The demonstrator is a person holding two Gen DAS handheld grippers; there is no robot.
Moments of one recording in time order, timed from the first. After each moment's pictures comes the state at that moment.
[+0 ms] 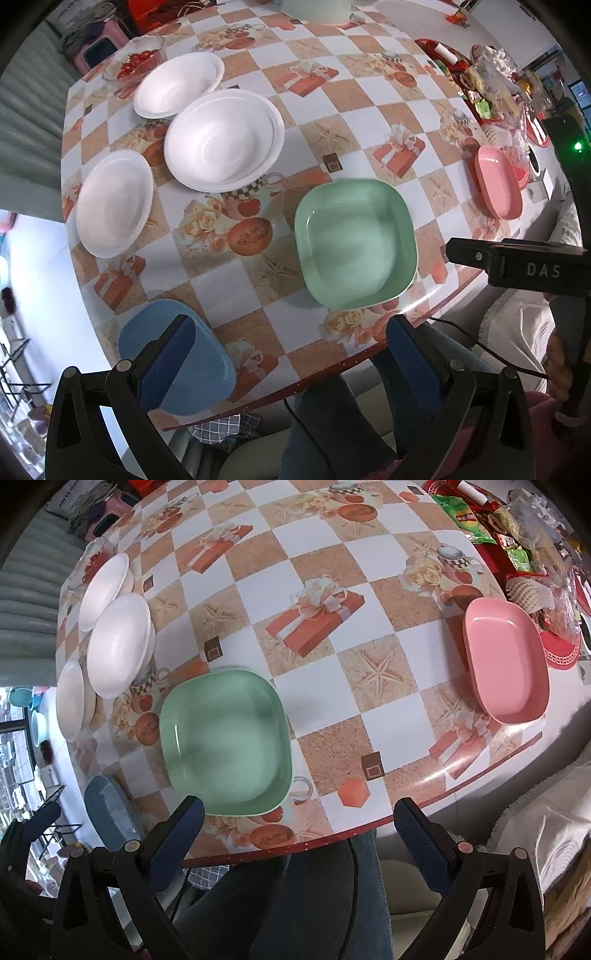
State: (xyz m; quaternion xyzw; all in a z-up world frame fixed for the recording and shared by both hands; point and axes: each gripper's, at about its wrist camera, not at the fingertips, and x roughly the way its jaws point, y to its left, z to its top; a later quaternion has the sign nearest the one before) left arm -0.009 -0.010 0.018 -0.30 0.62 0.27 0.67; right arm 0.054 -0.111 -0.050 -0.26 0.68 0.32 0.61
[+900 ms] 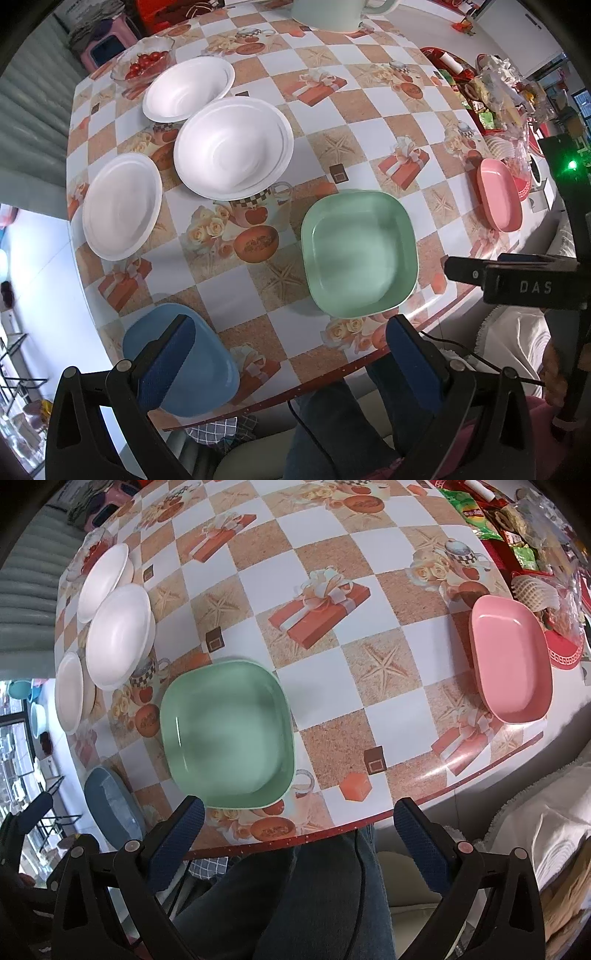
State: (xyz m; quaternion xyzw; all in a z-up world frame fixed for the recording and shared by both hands) left arm -0.008 -0.001 0.021 -0.31 0.59 0.29 0.69; right arm 0.058 -0.107 -0.056 -0.28 0.69 0.33 0.58
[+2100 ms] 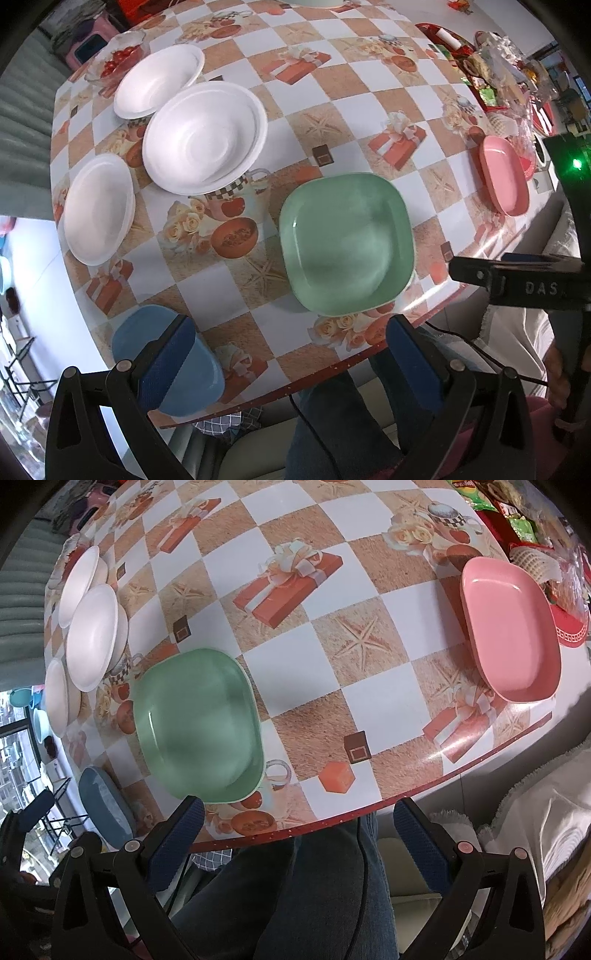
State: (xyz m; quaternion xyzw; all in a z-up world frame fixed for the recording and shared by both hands) left arm 0.016 -0.011 0.003 -0.30 0.66 0.26 0.63; right arm 0.080 -0.128 -0.080 -0.27 0.72 0.31 0.56
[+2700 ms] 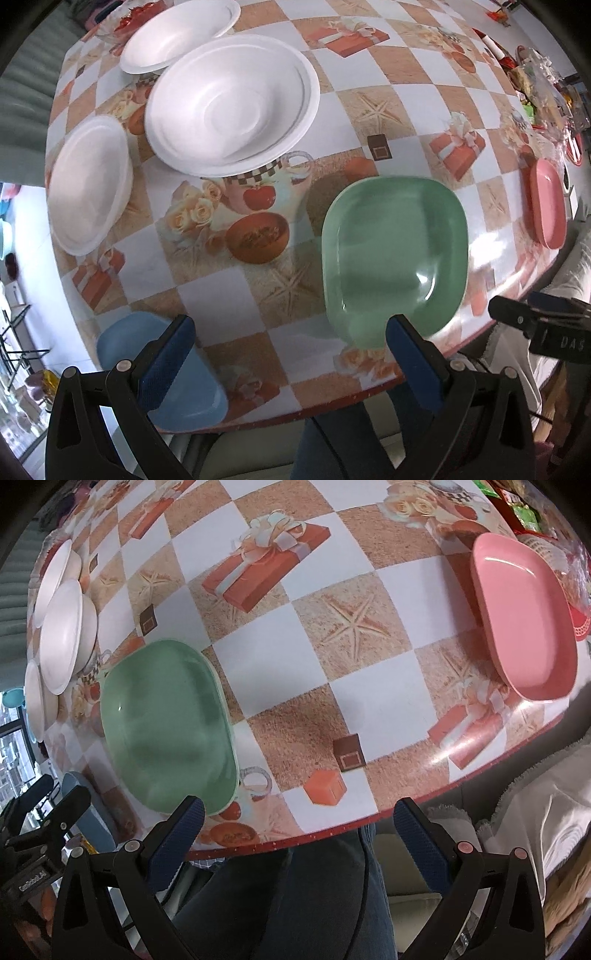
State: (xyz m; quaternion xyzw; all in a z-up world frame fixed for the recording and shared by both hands) left arm 0.013 0.016 -0.057 -0.34 0.67 0.29 0.60; right arm 0.086 -0.124 -0.117 -0.28 0.73 0.30 0.55
